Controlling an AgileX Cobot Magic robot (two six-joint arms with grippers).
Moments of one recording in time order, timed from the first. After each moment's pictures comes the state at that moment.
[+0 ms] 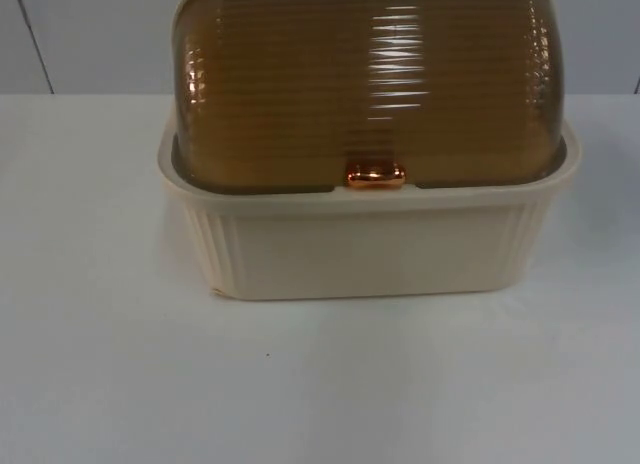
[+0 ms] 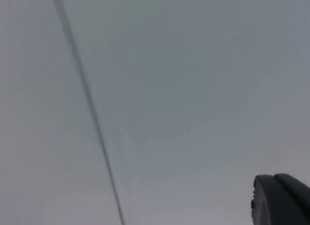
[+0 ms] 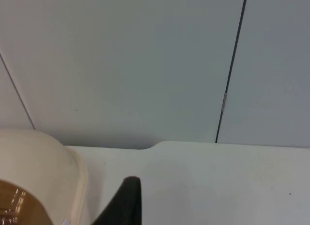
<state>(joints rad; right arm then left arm) -0.08 1.18 -1.13 0.29 0.45 -0.34 -0.10 1.30 -1.09 -1.16 -0.10 1.22</state>
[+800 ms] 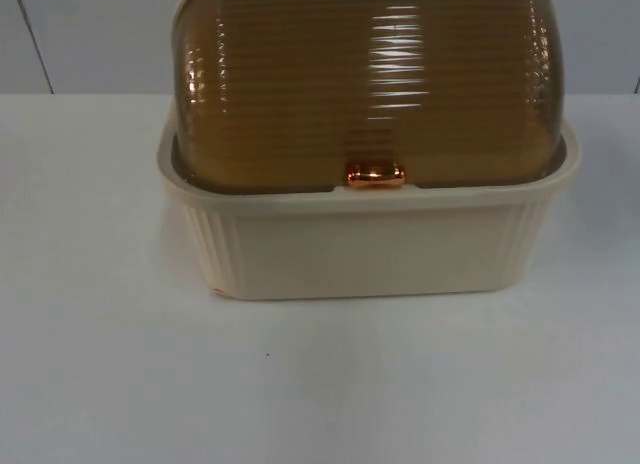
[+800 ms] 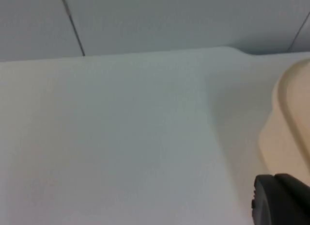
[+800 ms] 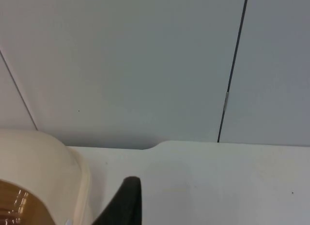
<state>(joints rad) -0.08 1.18 -1.13 0.29 0.45 -0.33 0.05 1.39 -1.16 -0.26 0.57 0.29</state>
